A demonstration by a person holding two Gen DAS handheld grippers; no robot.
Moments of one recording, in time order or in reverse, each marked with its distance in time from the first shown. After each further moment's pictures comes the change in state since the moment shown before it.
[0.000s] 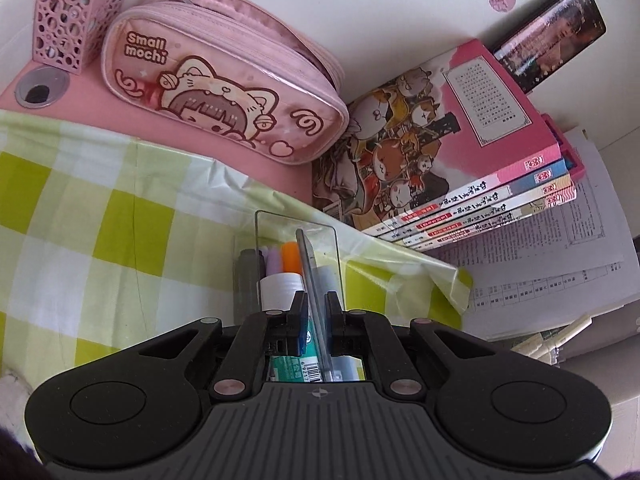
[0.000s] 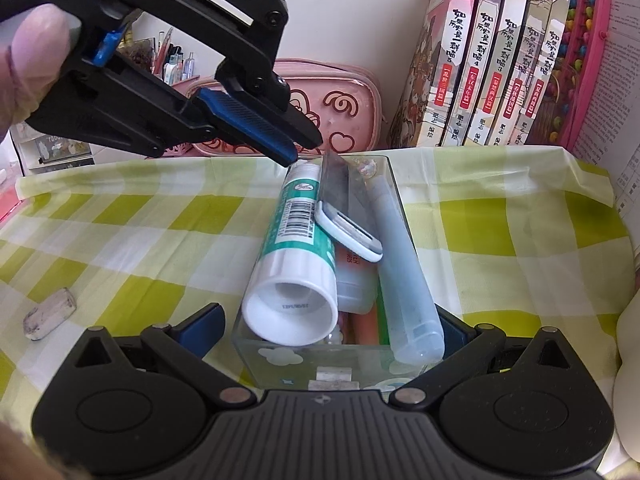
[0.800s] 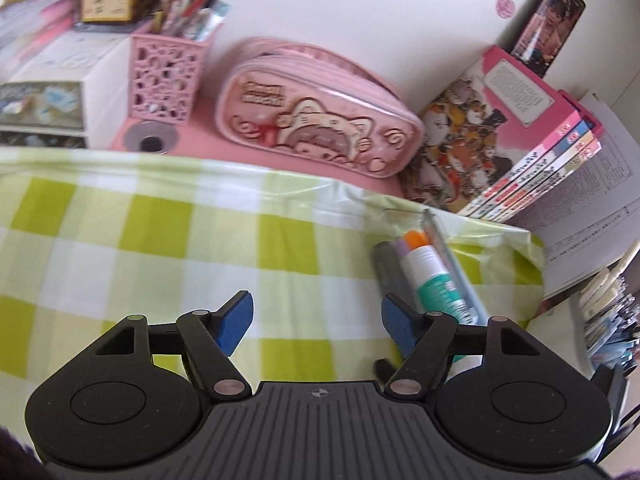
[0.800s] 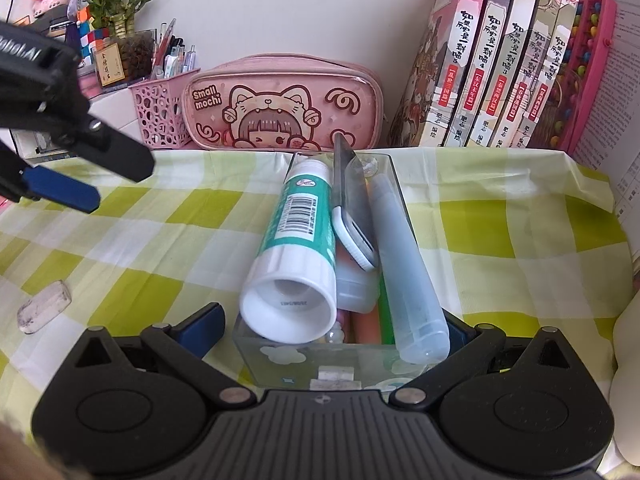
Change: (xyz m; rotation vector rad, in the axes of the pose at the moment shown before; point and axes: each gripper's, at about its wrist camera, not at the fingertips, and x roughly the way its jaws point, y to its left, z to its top) left arm -0.065 0.069 -0.032 0.184 -0.130 0.180; right arm 0.002 0.006 -0.001 -0.026 0.010 -0.021
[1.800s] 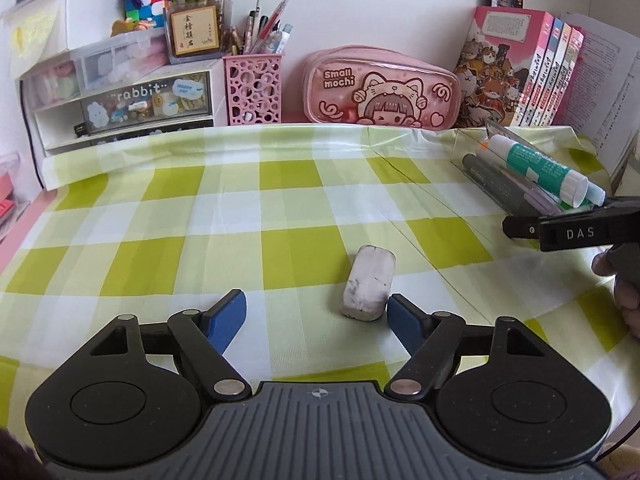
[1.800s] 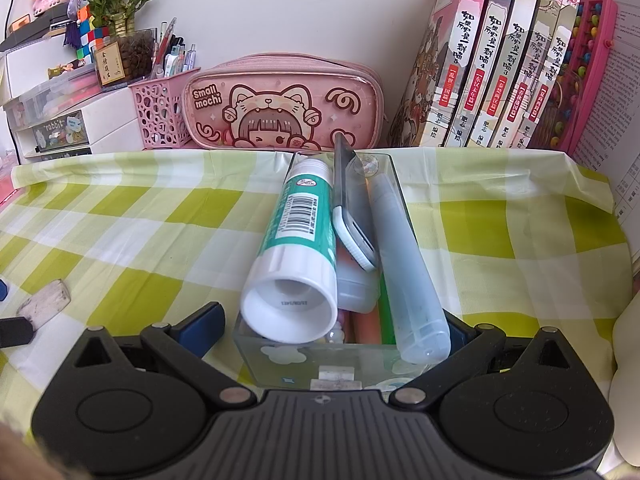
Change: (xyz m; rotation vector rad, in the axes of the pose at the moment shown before) left arm -0.035 0.053 -0.120 0.299 -0.222 0.225; right arm 0.000 0.000 0.000 -0.003 0.000 -0.001
